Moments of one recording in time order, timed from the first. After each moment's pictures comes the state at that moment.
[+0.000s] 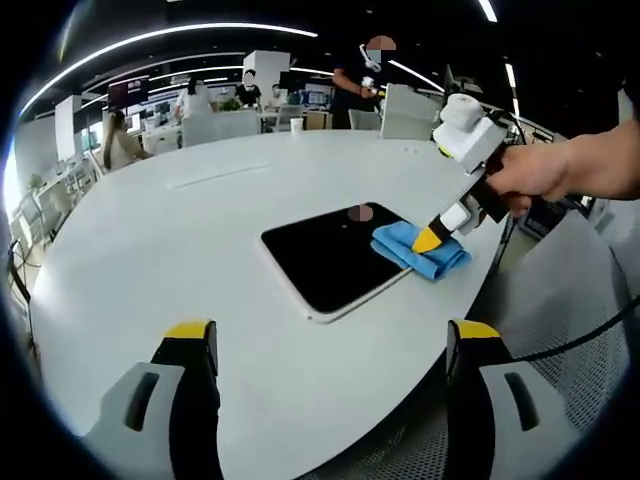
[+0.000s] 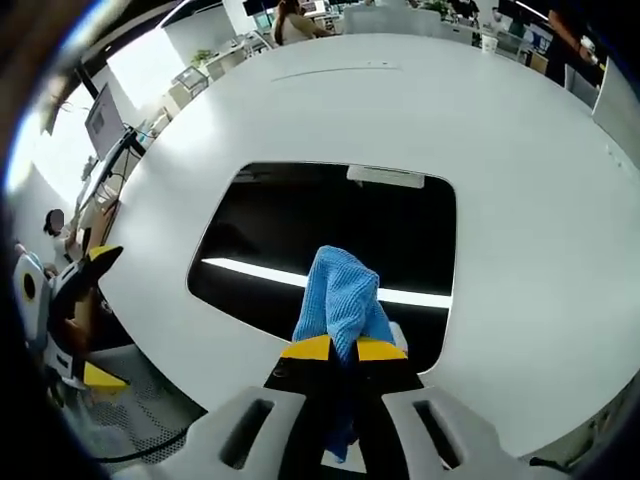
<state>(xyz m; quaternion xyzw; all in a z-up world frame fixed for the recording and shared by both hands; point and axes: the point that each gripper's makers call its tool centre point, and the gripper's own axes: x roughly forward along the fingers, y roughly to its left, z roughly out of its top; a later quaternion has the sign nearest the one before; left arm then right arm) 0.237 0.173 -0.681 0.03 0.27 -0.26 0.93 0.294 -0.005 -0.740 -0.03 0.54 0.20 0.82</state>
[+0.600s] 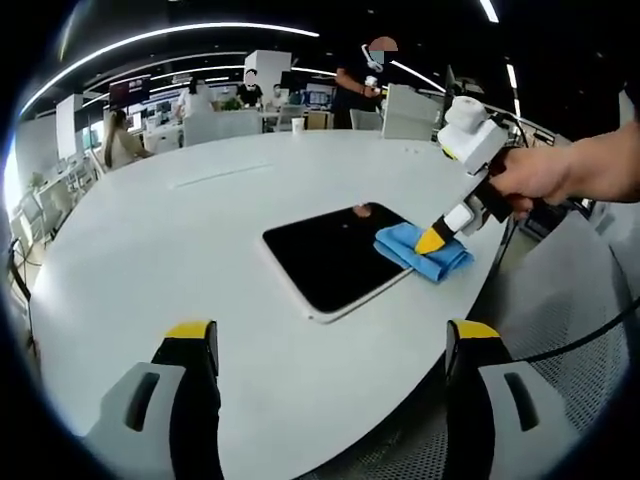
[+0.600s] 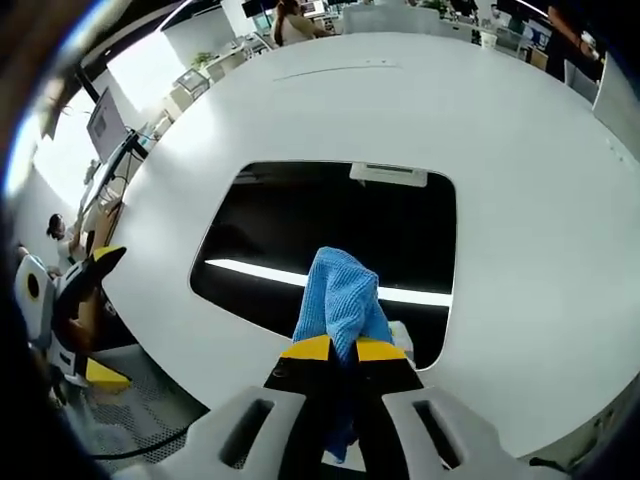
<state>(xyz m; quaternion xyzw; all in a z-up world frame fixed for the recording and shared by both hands) 0.237 0.174 -0.681 0.02 0.27 -0.26 0.93 0.294 -0.006 -0.740 -0.02 0.54 0.20 0.82</state>
